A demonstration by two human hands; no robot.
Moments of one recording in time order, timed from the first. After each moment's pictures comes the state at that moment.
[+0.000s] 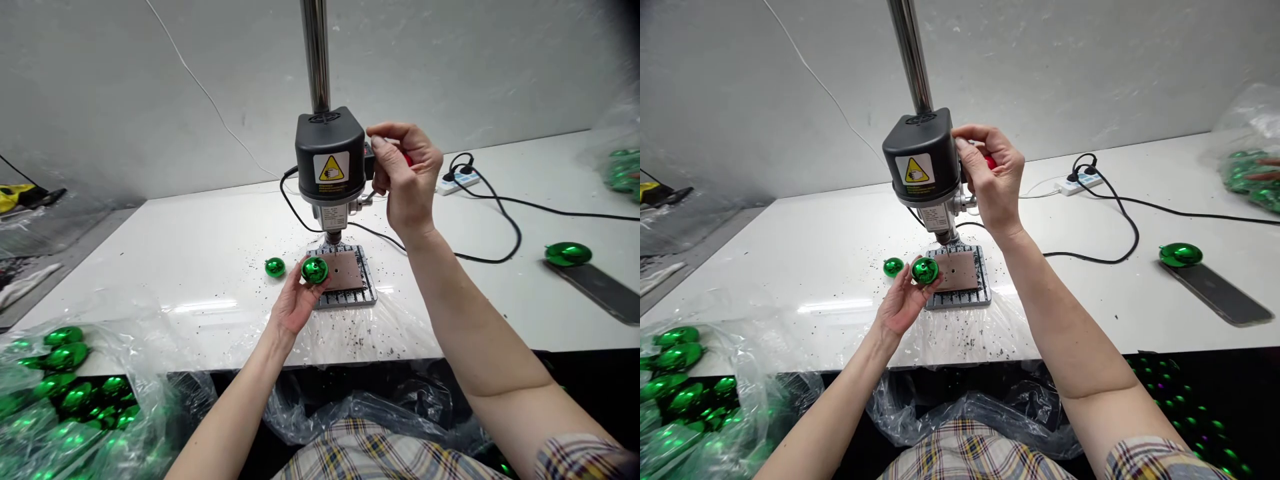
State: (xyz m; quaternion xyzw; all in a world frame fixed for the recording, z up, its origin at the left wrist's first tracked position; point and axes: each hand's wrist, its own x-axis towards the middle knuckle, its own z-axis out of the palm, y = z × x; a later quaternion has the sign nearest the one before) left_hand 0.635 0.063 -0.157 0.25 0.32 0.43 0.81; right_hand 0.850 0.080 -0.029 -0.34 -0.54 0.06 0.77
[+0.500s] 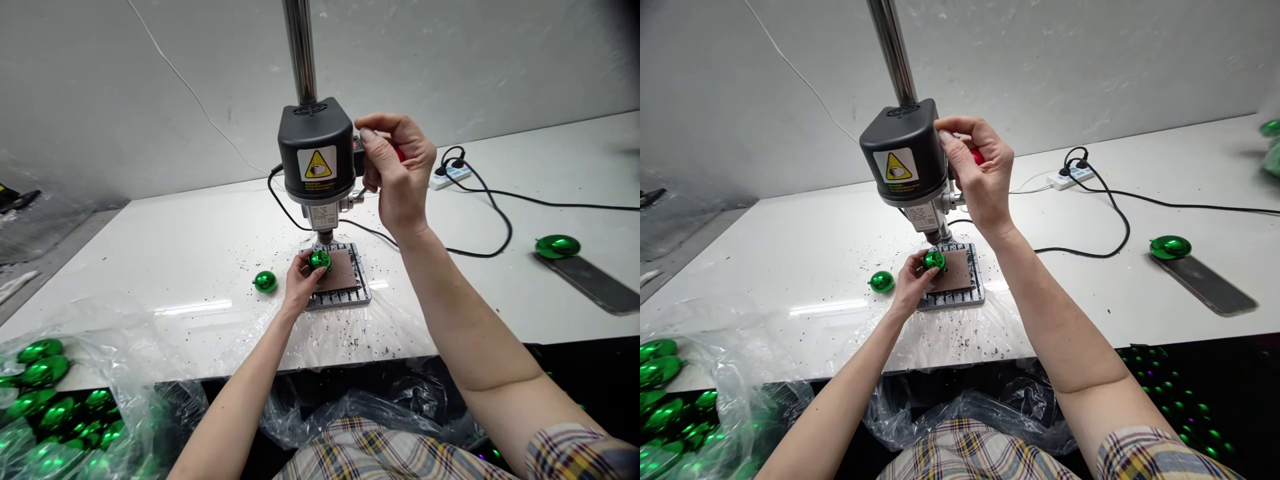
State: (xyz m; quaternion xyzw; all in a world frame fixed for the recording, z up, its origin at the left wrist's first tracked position) left_hand 0.664 0.101 -0.206 0.57 0.37 0.44 0.58; right_hand 0.850 0.081 -0.028 -0.35 -0.55 0.06 0.76
